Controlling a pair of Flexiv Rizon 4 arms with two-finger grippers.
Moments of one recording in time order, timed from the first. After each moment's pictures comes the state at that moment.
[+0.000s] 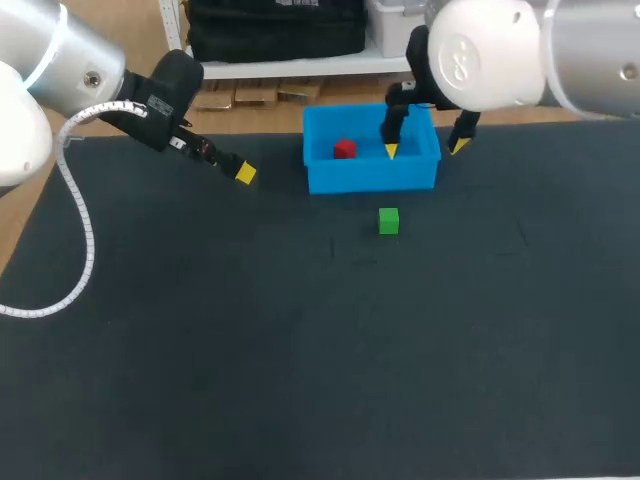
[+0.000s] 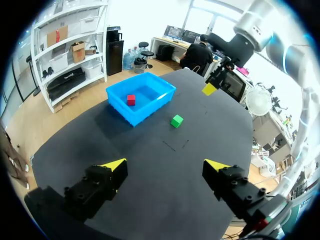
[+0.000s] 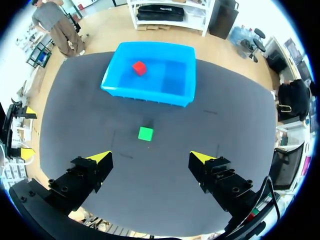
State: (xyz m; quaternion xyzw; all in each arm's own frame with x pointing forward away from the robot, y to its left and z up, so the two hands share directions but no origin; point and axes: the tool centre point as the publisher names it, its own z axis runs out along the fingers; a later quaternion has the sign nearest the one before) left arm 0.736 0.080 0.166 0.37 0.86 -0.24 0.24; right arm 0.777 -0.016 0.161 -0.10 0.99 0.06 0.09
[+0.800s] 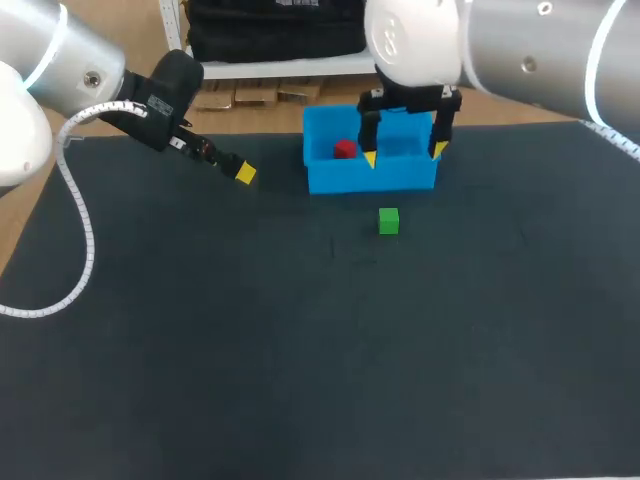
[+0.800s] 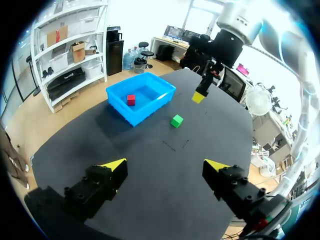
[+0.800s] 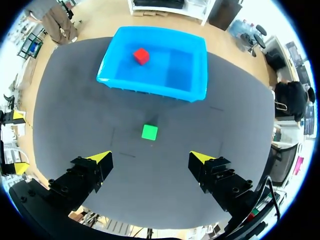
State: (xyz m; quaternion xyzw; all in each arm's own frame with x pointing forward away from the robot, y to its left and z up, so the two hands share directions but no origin) left arm 0.736 0.080 0.166 0.37 0.86 -0.24 0.24; right arm 0.785 0.008 0.141 -0.11 0.99 0.02 0.03
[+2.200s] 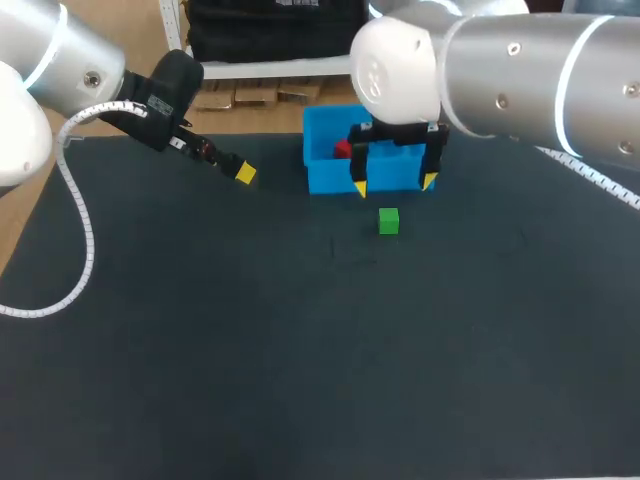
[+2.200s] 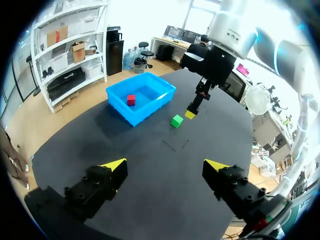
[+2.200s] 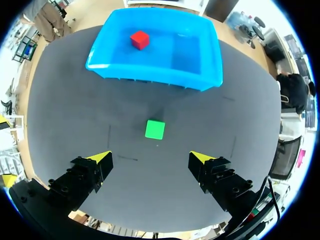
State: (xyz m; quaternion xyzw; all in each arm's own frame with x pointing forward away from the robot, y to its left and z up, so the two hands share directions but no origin) left arm 0.736 0.080 0.166 0.37 0.86 -0.24 0.24; right arm 0.776 0.019 0.095 -0.08 1.00 0.02 0.01
